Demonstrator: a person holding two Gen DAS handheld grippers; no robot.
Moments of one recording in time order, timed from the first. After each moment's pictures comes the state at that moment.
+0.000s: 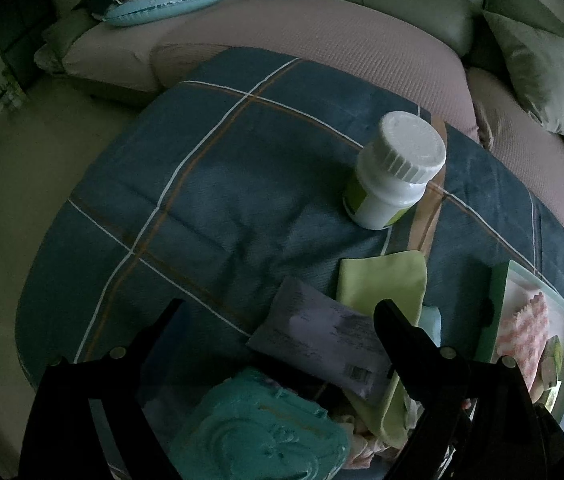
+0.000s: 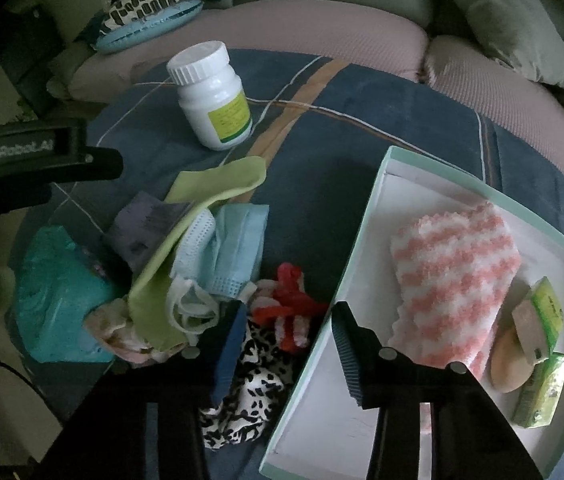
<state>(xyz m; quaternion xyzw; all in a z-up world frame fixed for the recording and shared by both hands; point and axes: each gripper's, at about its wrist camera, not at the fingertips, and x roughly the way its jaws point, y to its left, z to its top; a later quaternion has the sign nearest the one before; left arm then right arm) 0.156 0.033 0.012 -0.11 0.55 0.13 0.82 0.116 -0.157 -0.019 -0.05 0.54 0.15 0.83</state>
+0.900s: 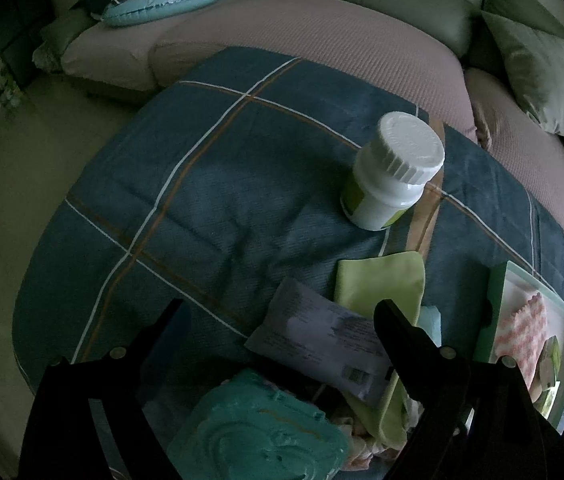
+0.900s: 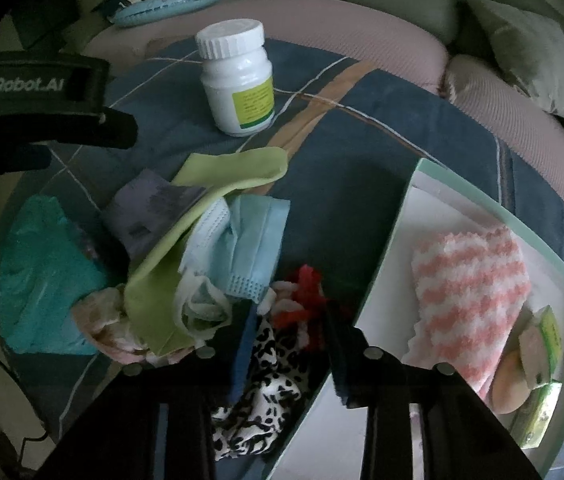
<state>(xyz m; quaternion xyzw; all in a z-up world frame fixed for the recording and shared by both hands) 0.157 0.033 0.011 -0.11 0.55 0.13 0.82 0.118 -0.141 -0.039 -0.11 0.53 0.15 0.83</state>
